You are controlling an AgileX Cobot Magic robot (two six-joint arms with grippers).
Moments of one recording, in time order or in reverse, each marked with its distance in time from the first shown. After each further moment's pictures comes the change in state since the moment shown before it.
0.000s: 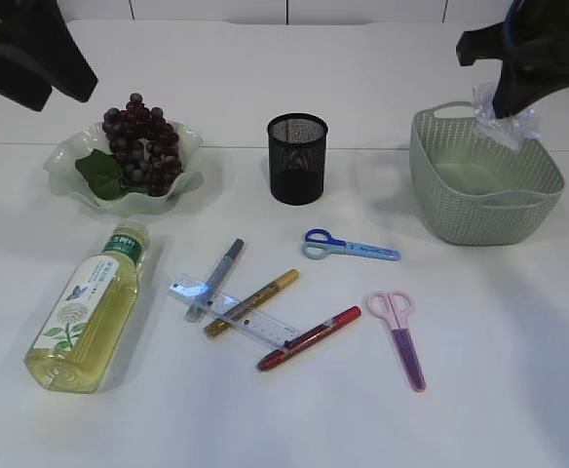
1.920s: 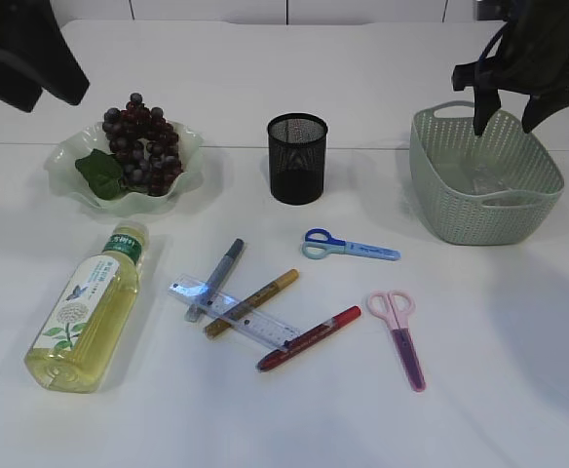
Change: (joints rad) left arm 0.000 0.000 0.000 0.038 0.000 -0.006; right arm -0.108 0.428 -0.438 -0.069 0.105 0.042
